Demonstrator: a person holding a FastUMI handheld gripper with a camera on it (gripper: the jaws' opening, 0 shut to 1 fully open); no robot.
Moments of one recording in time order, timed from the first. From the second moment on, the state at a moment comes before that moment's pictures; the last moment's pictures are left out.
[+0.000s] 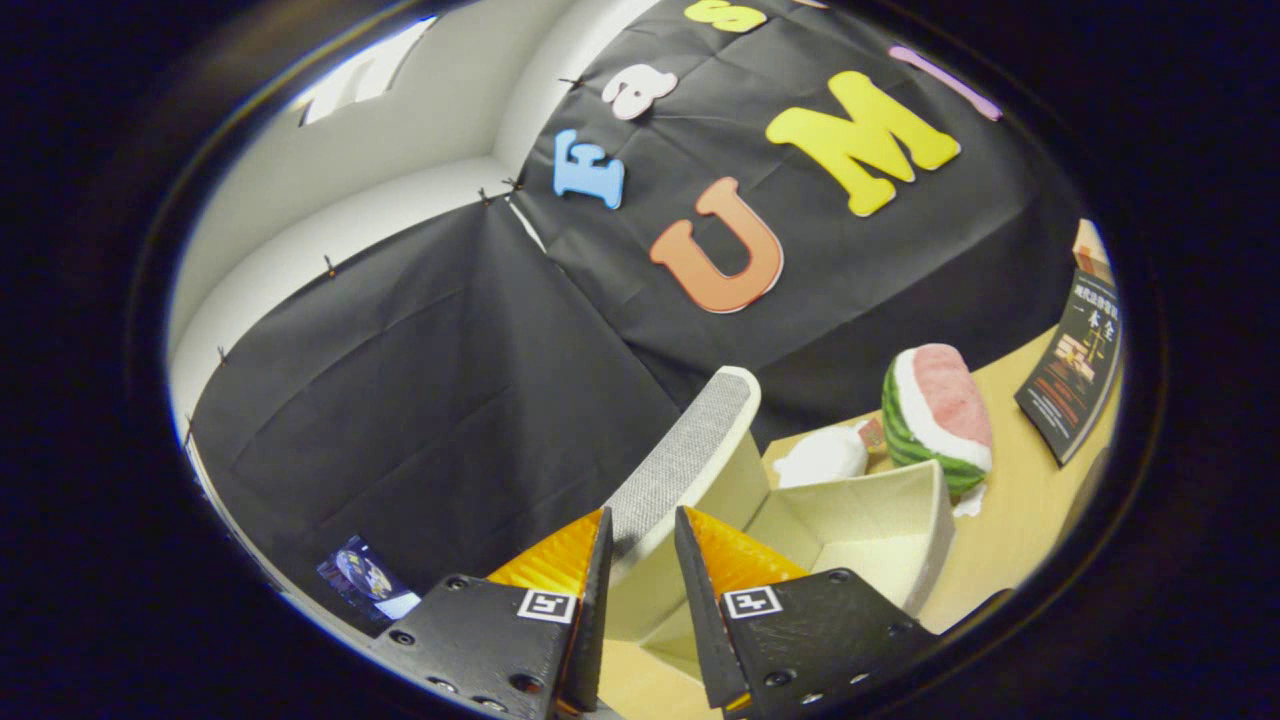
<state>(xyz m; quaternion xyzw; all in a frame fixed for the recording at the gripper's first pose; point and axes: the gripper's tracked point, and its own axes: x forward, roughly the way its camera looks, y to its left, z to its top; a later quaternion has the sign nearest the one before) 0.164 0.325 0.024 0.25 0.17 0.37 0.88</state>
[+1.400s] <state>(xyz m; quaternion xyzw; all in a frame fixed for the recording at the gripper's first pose) 0.128 0.133 0.010 -0.01 0.08 0.13 0.99</state>
